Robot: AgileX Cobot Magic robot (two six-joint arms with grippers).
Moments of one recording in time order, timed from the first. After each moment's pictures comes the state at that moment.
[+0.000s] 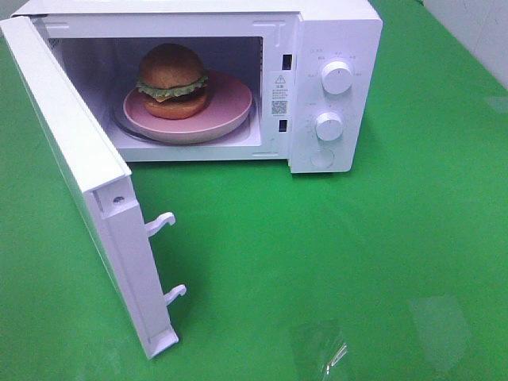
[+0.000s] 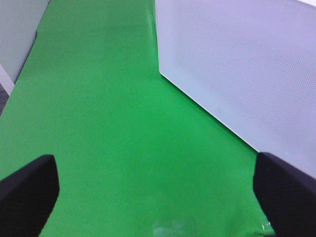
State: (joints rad) left arm 0.01 -0.01 -0.52 -0.10 1.07 0.14; right arm 0.09 0.08 -0.50 -0.12 0.98 0.12
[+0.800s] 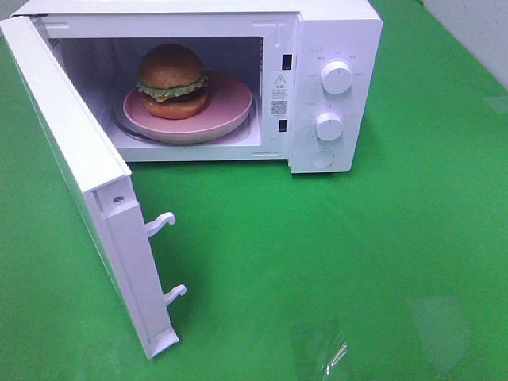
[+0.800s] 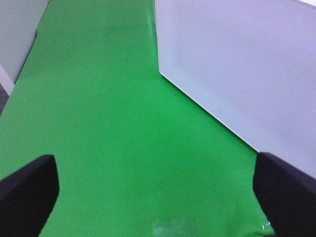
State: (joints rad) left arm 0.01 -0.01 -0.52 -0.10 1.07 0.14; right arm 0.08 0.00 -0.49 -0.11 0.97 0.11
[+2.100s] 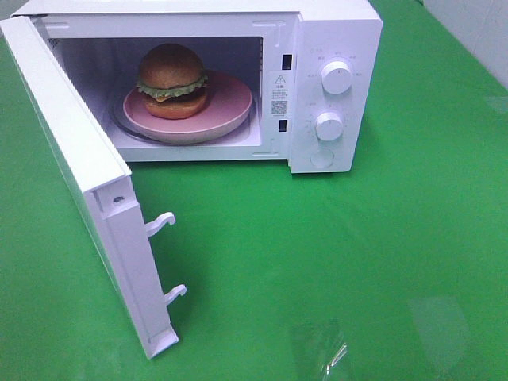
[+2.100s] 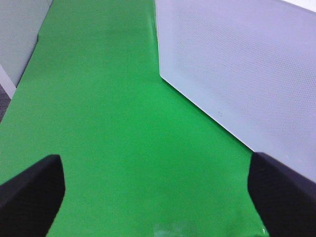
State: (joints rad) left arm 0.01 -0.01 -0.52 -0.10 1.06 0.14; right arm 0.08 0.00 -0.49 -0.11 0.97 0.11
